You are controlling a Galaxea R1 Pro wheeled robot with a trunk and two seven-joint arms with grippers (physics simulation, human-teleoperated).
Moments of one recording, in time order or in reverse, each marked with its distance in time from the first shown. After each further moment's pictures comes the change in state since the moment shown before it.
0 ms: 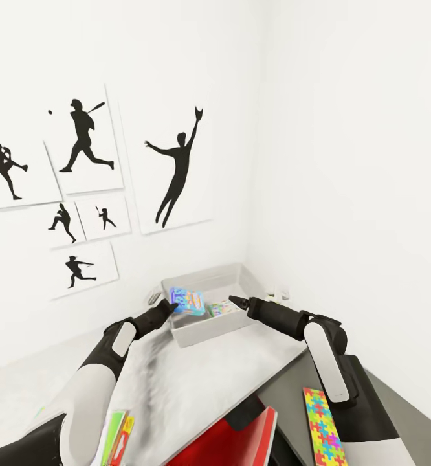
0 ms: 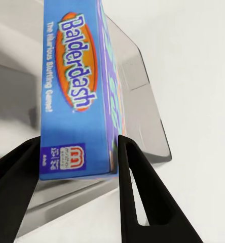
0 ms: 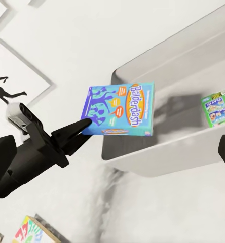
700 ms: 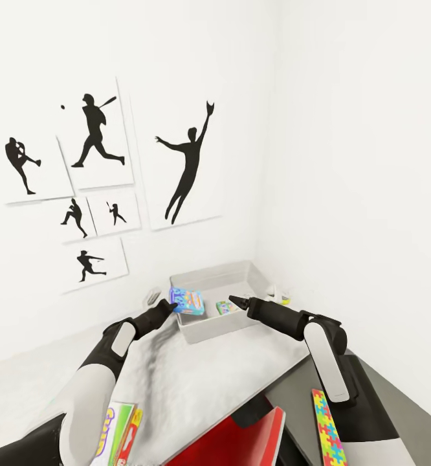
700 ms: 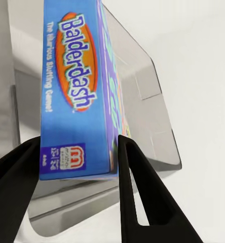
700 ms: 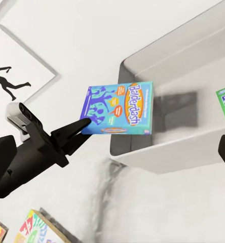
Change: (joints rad) left arm 0.000 -0.001 0.011 0.000 -0.001 -0.003 0.000; right arm 0.001 0.000 0.000 0.000 0.000 0.000 0.000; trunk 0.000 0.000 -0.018
